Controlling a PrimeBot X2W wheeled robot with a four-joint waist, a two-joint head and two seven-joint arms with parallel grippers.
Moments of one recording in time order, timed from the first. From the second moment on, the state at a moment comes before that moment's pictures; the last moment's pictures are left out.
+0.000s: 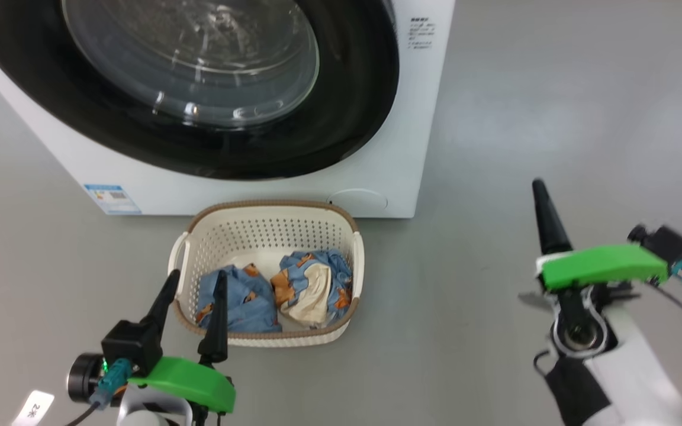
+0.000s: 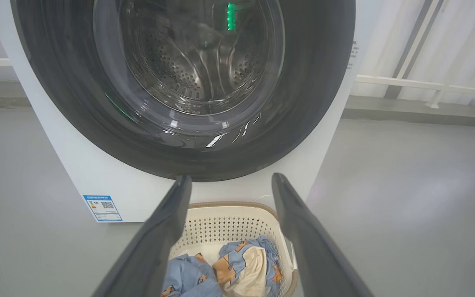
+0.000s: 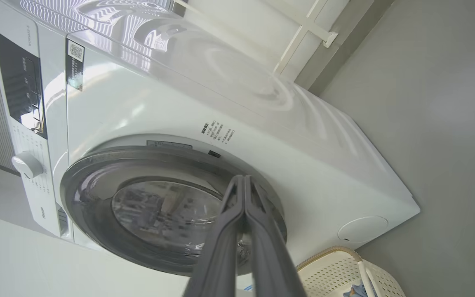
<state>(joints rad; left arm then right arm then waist) -0.18 0.04 -0.18 0.28 -0.23 -0.02 -0.25 -0.47 -0.06 0.06 0.51 1.18 0.13 -0.17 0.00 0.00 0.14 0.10</state>
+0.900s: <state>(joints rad) -0.32 0.03 -0.27 0.23 -0.33 -0.02 -0.26 -1.09 -0.21 -0.06 0.75 1.17 0.13 0.22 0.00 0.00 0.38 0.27</state>
